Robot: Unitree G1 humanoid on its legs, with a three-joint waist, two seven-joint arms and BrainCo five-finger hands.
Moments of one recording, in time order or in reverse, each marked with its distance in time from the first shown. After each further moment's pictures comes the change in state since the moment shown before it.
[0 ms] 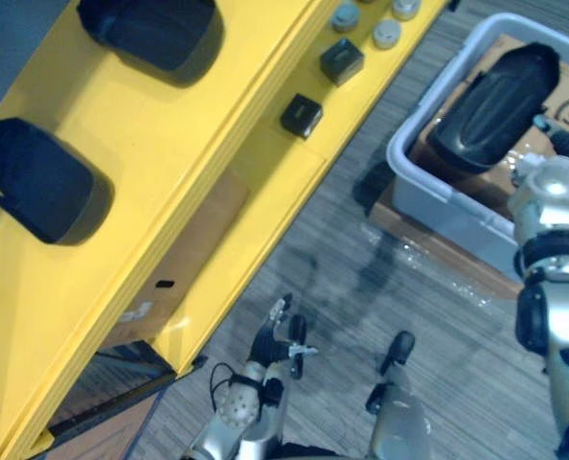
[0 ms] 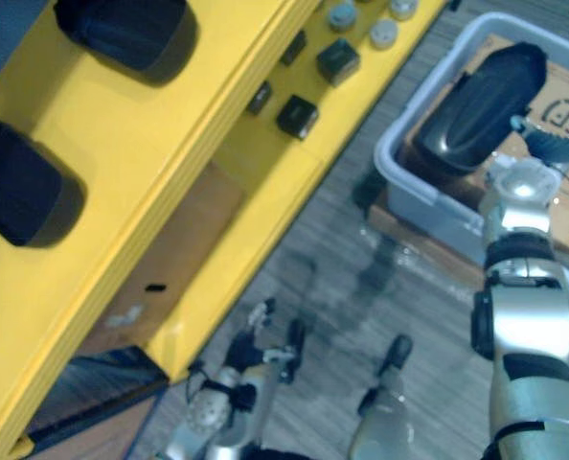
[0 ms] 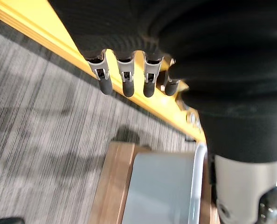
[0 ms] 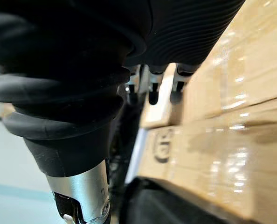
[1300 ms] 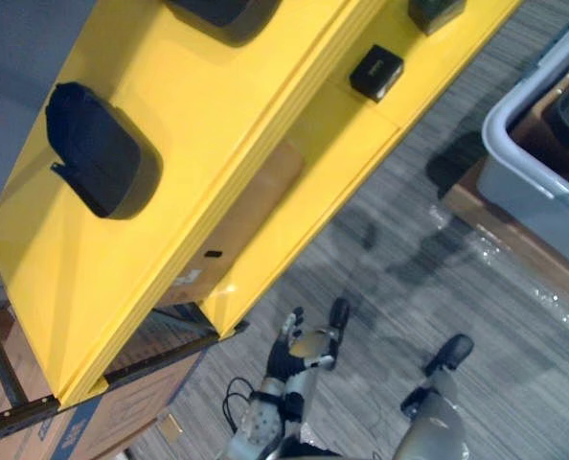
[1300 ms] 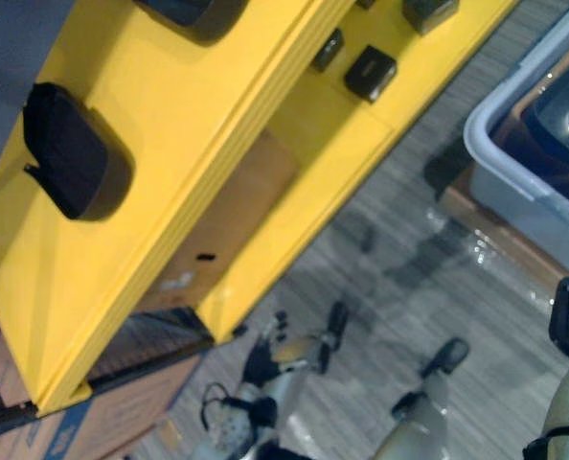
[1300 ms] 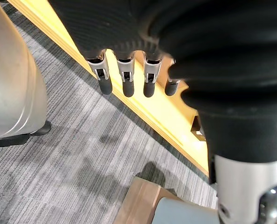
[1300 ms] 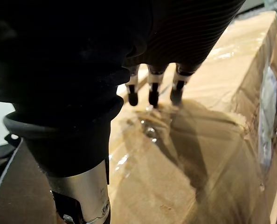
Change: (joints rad) left arm 0.032 -0.078 -0.111 0.070 -0.118 -0.067 0.069; right arm -0.083 -0.297 0.200 0.144 -0.185 0.314 0.054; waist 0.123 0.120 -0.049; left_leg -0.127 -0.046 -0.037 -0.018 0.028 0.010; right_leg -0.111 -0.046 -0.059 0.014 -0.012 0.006
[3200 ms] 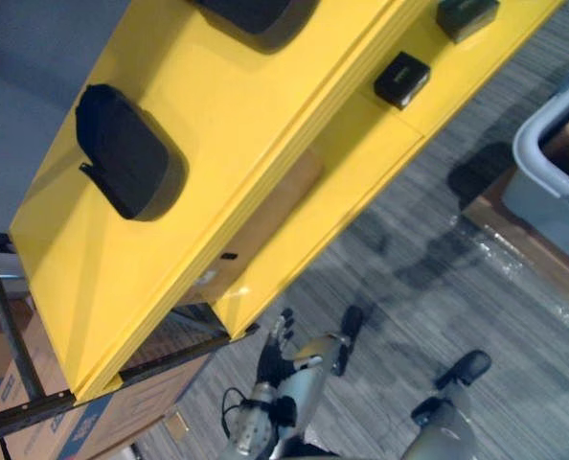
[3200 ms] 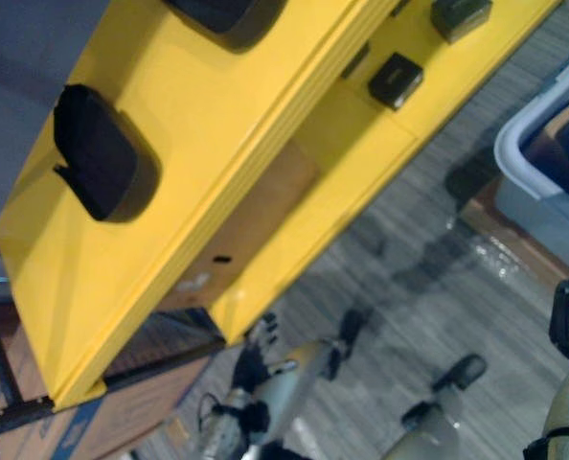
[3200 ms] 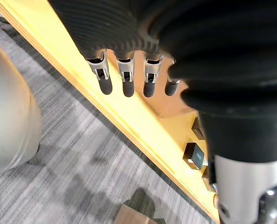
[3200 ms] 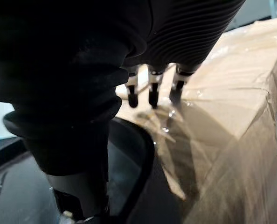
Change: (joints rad) left arm 0.041 0.016 0.029 -0.018 -0.046 -0.042 -0.005; right arm 0.020 -0.035 0.044 -0.051 -0.013 0.084 0.000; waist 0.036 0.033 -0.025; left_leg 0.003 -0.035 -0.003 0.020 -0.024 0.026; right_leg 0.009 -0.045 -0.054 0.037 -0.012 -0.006
